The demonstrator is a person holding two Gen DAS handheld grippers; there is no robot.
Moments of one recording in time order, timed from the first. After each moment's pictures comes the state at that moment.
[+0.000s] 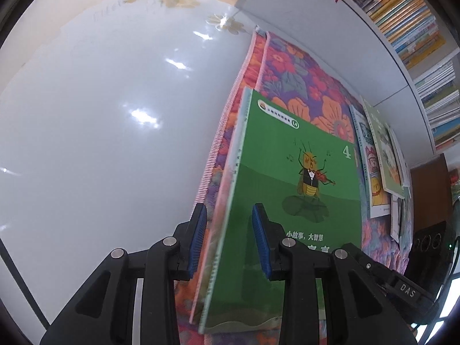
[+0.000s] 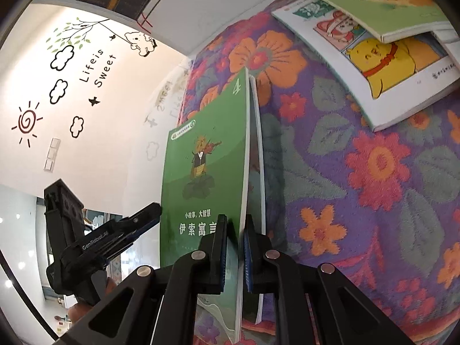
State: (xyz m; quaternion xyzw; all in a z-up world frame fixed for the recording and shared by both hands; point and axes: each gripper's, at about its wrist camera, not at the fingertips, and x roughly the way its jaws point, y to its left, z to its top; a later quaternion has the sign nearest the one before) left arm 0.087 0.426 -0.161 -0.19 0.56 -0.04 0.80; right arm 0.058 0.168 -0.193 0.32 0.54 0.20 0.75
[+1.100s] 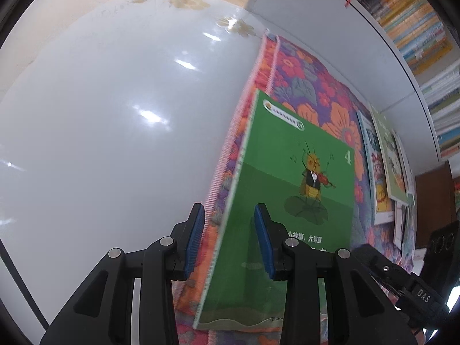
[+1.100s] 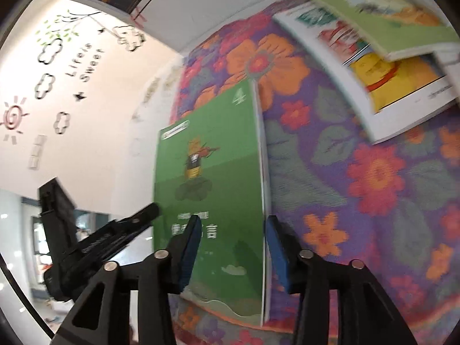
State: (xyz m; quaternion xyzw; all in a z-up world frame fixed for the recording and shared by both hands) left arm 0.086 0.438 -0.156 -0.20 0.56 -0.01 0.80; right arm 0.065 0.178 -0.172 0.27 0.56 0.15 0.77
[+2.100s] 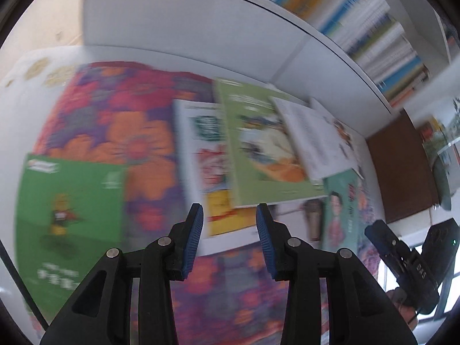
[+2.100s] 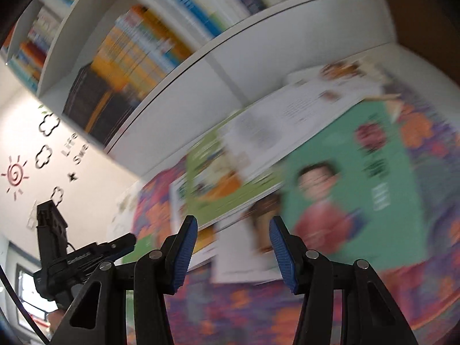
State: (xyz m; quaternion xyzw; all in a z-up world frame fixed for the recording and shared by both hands) left arm 0.140 0.173 -0.087 -0.12 0.53 -0.16 0.82; right arm 0.025 -0.107 -0.101 0.30 0.39 0.04 0.87
